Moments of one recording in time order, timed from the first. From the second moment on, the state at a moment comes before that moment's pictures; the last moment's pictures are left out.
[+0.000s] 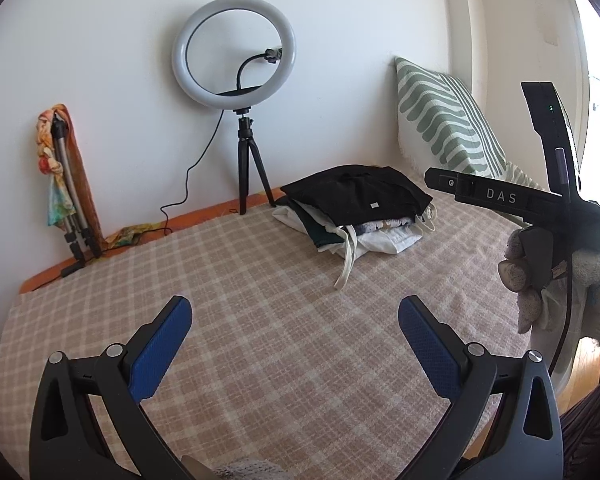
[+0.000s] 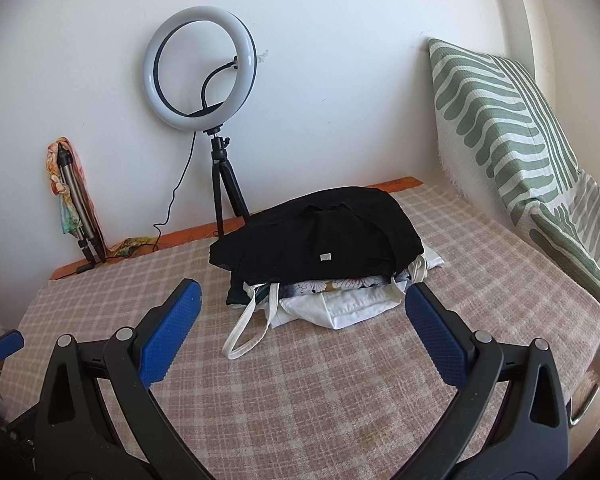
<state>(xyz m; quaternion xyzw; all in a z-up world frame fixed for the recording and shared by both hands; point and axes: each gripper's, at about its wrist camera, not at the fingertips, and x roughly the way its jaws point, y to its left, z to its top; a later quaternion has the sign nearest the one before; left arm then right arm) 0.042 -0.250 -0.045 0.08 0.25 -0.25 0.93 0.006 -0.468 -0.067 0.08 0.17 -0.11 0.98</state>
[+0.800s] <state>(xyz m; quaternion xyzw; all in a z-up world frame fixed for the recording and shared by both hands) 0.039 -0.244 -0.040 0.07 0.25 -0.25 0.93 0.011 -0.461 -0.072 0.08 0.18 -0.10 0.97</state>
